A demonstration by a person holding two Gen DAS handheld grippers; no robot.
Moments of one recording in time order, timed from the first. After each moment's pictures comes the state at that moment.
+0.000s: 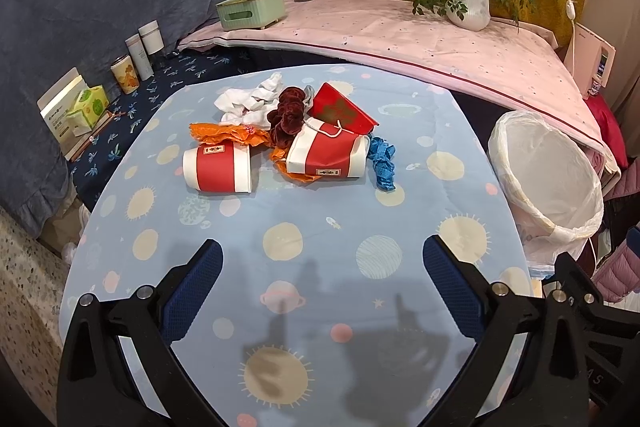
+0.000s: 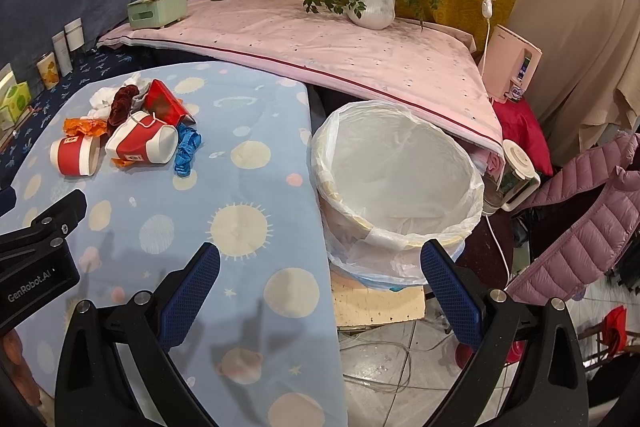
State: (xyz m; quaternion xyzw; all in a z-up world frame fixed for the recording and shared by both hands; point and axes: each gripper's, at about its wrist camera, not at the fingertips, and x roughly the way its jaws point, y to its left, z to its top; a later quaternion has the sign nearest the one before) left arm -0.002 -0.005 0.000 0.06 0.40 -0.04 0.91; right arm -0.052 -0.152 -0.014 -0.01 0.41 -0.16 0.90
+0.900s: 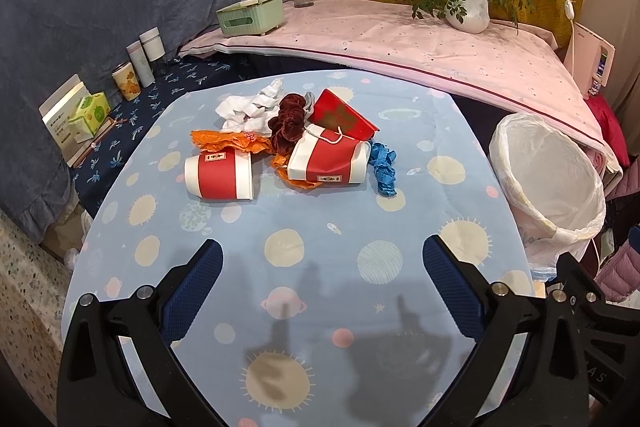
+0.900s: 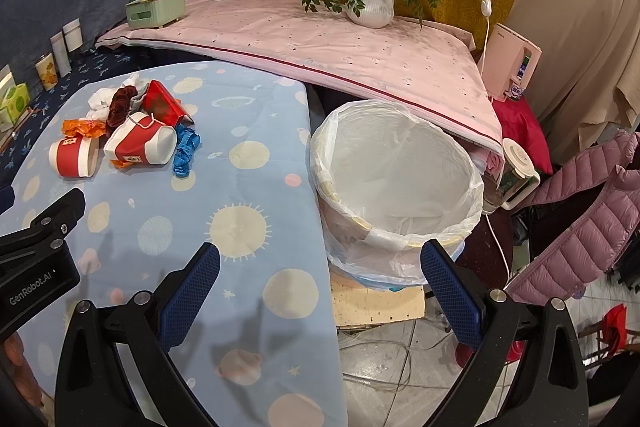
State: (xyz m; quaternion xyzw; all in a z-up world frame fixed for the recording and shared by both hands) left arm -0.001 -0.006 0.003 0.07 0.40 -0.04 0.91; right arm -0.051 -0.153 -0.015 -0.01 0.41 -0.16 0.90
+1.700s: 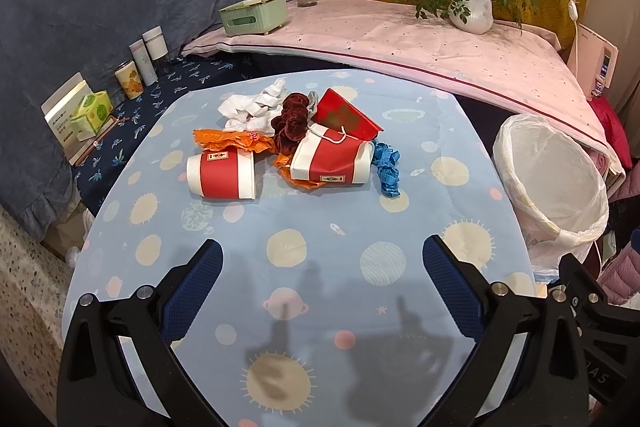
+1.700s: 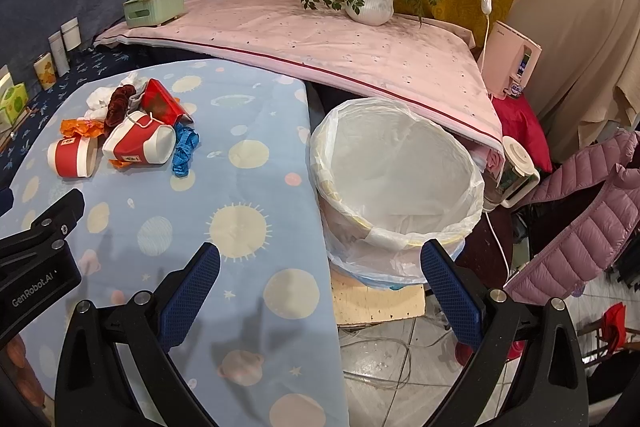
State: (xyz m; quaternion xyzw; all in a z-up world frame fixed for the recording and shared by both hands) left arm 0.003 -0.001 0.004 0.07 0.40 -0.03 0.91; right arm -0.051 -0.154 -0.016 0.00 0.42 -0.16 0.89
